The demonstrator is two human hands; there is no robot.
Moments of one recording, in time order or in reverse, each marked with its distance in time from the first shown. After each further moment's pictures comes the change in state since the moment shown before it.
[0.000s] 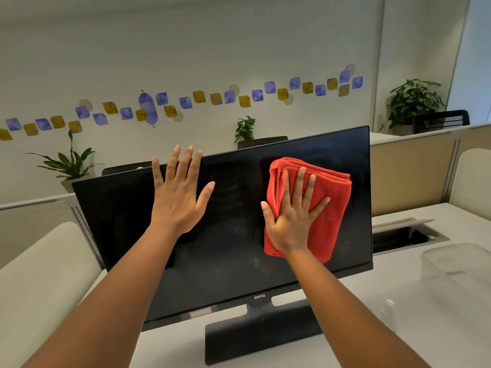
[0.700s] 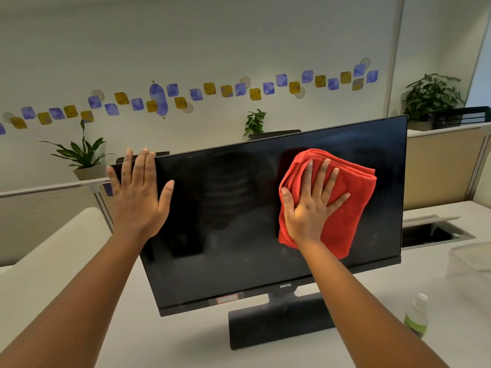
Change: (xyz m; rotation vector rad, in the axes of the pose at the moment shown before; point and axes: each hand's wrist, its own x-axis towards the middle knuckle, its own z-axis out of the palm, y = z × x) left_hand -0.048 -0.101 -0.015 0.003 0.029 -0.205; right_hand -0.006 -0.034 0.016 -0.001 0.082 0.087
